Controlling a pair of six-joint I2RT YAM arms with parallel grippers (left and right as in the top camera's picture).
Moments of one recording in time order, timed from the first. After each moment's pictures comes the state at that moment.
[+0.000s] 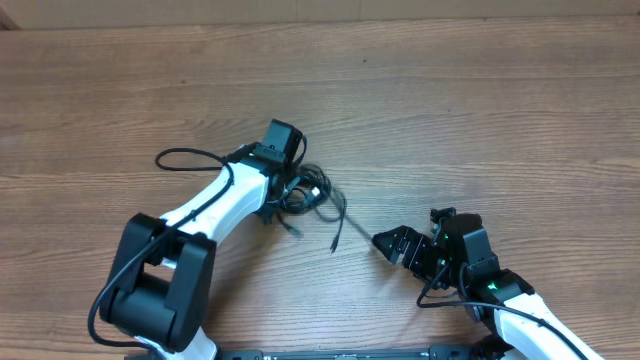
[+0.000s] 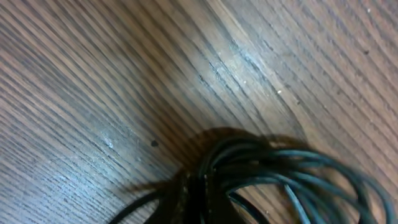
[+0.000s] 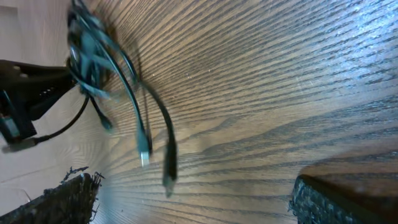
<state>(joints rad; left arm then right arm) -0.40 1.80 1.07 -0.62 -0.14 -1.25 0.36 1.06 0.24 -0.07 -0.45 0.93</state>
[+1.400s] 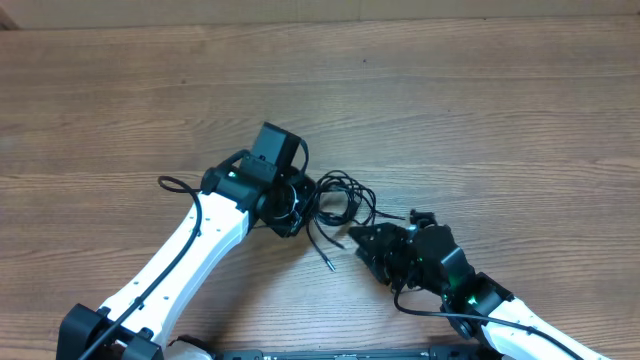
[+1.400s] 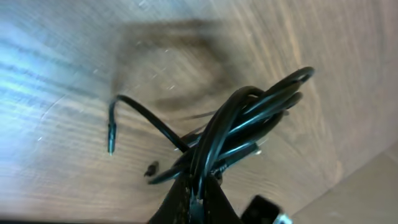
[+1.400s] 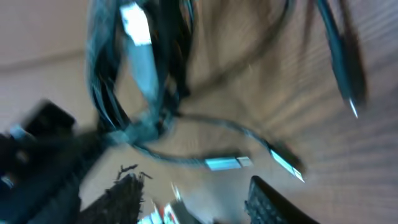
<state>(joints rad) -0.47 1.47 1.07 -0.79 0.34 -1.40 0.66 1.06 0.24 0.28 -0.29 1.62</state>
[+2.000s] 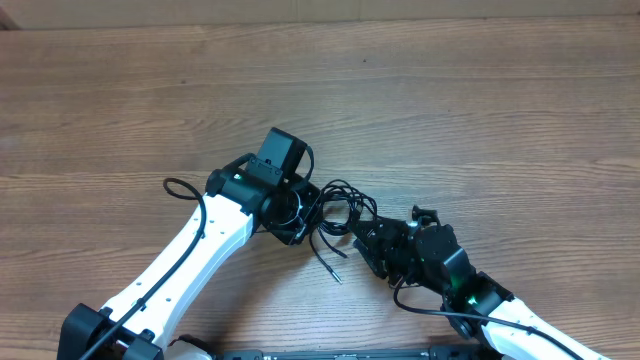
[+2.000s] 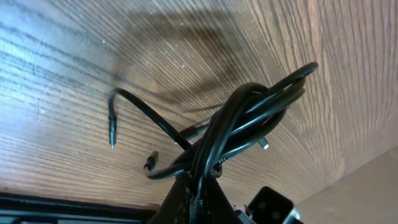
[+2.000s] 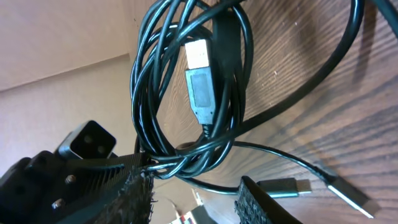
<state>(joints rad) -0.50 1.47 1.07 -0.83 0.38 -1.49 0.66 1.06 0.24 0.34 -0.28 1.70</state>
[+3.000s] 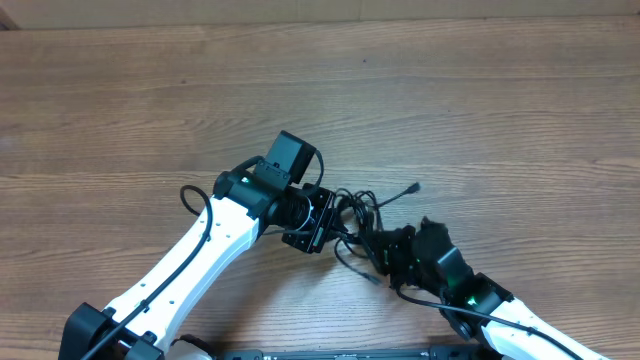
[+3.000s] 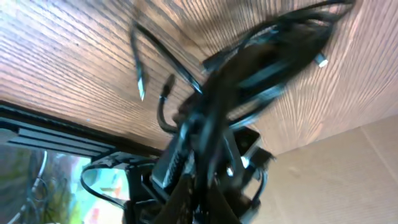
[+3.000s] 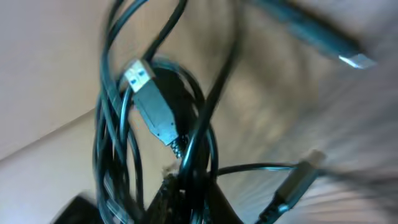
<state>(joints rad) -0.54 1.47 1.07 -0.82 0.60 -1.71 0.67 1.05 0.24 0.17 -0.16 1.87</state>
